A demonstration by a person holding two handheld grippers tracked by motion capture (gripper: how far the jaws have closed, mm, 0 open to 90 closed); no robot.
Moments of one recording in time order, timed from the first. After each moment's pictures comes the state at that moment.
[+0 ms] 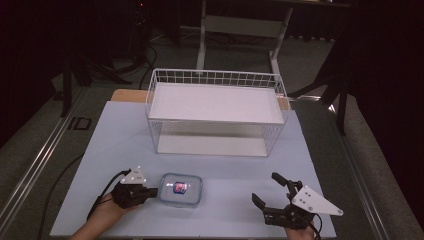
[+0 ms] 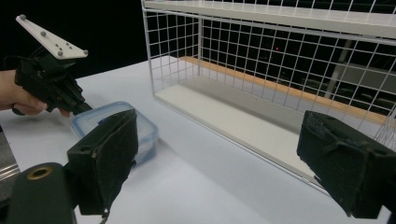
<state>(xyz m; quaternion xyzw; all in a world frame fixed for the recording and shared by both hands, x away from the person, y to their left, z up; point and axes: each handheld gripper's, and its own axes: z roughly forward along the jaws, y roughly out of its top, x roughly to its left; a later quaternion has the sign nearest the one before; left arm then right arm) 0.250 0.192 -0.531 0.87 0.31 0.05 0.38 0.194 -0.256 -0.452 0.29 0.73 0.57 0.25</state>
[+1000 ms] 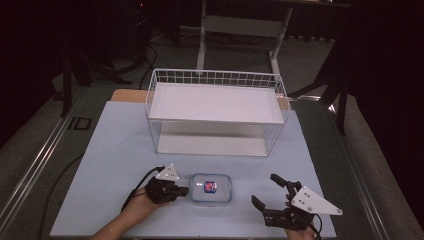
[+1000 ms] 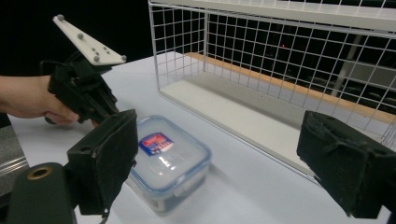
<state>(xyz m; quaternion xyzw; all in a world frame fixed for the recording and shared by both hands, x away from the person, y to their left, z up) 0.274 0.117 -0.533 0.88 0.27 0.02 0.40 0.193 -0.257 -0.454 0.29 0.74 0.57 0.24</state>
